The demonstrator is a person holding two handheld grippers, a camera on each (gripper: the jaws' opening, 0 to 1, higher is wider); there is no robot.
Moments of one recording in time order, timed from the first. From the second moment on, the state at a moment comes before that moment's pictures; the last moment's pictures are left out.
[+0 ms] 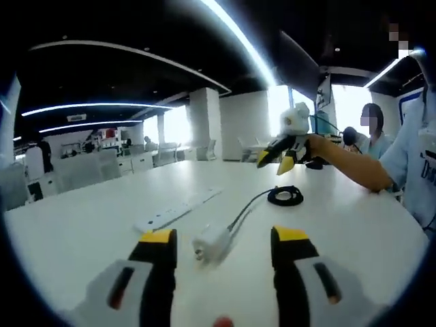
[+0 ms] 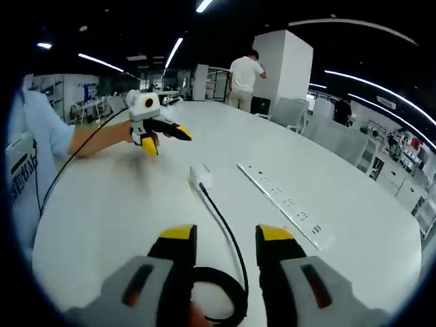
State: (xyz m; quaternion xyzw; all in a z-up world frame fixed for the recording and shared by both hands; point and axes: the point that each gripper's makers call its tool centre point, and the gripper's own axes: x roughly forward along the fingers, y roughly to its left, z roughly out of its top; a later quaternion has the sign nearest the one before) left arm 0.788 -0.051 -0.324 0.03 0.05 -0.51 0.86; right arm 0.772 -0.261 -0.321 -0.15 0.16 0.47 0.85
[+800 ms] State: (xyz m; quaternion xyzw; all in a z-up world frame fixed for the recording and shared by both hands) left arm 0.716 -0.020 -0.263 0.00 -0.03 -0.46 0.89; right arm 0.692 -0.271 -0.270 -0.08 0.04 0.40 0.91
